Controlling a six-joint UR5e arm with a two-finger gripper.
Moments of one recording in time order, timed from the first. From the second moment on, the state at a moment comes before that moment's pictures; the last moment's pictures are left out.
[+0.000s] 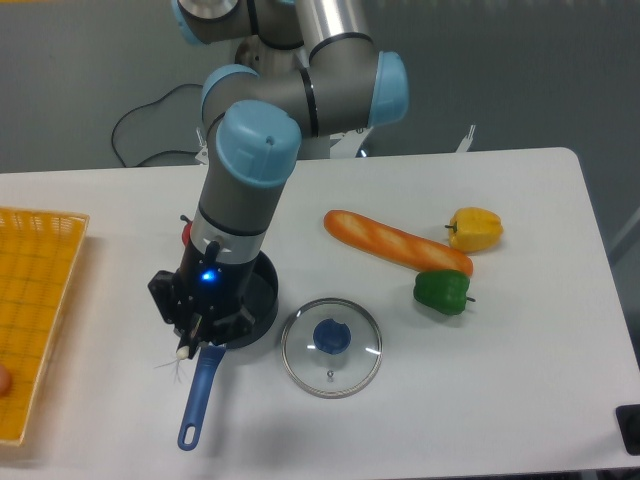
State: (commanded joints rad) arm 2.26 -1.95 -1.43 -0.98 1.12 0.47
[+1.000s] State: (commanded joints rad) arm 2.21 -2.02 -1.44 -0.97 1.12 0.47
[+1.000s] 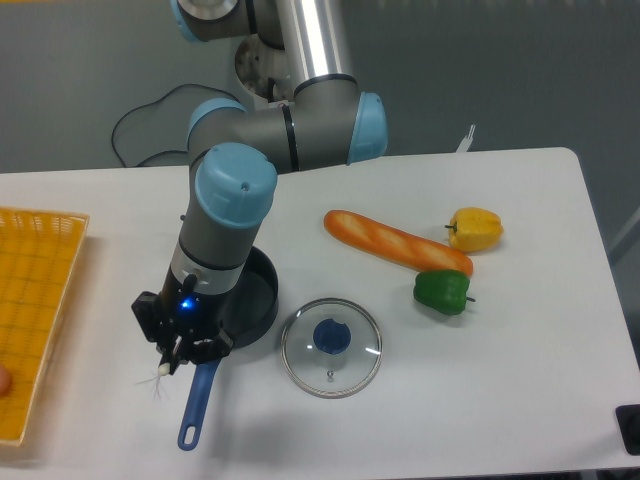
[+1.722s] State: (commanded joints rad) arm 2.20 -2.04 -1.43 -0.97 1.12 0.48
